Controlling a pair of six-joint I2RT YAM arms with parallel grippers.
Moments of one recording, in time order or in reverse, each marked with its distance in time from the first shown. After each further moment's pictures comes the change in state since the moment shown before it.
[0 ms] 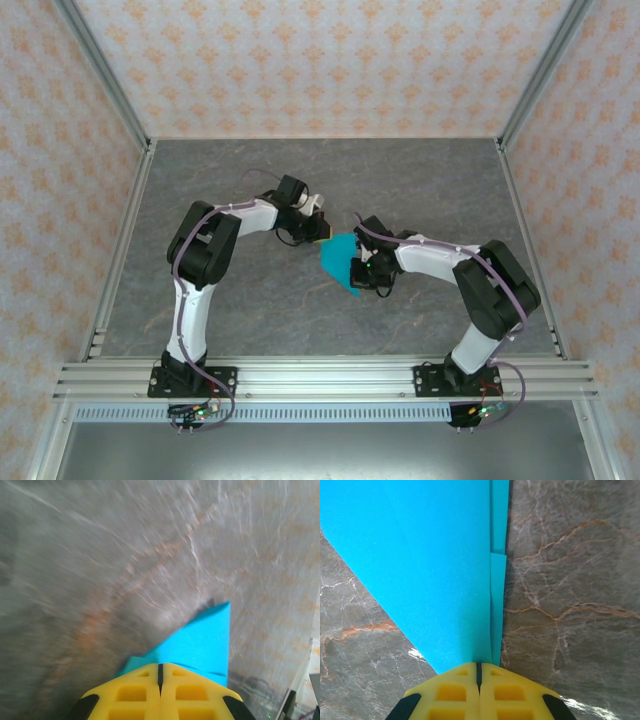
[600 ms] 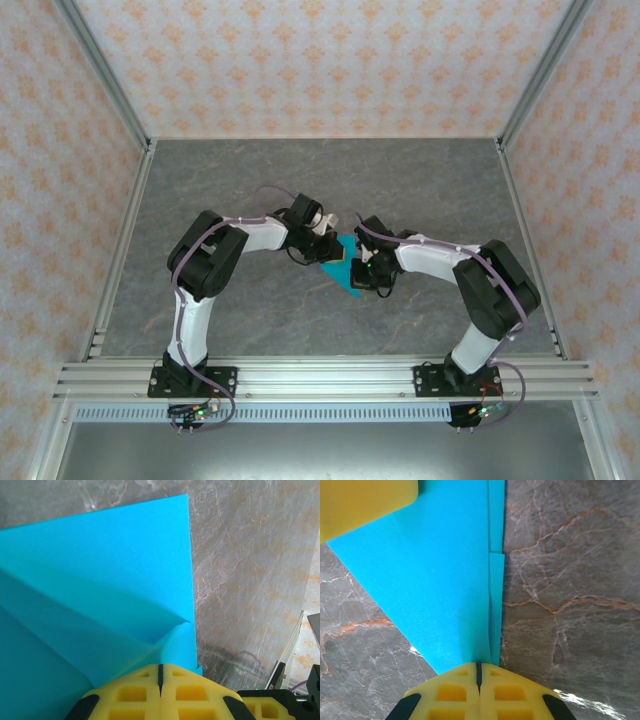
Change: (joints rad) left arm -0.132 -0.075 -0.158 0.103 0.025 -0.101; right arm -0.003 0.001 0.006 -0.013 -0.010 0.000
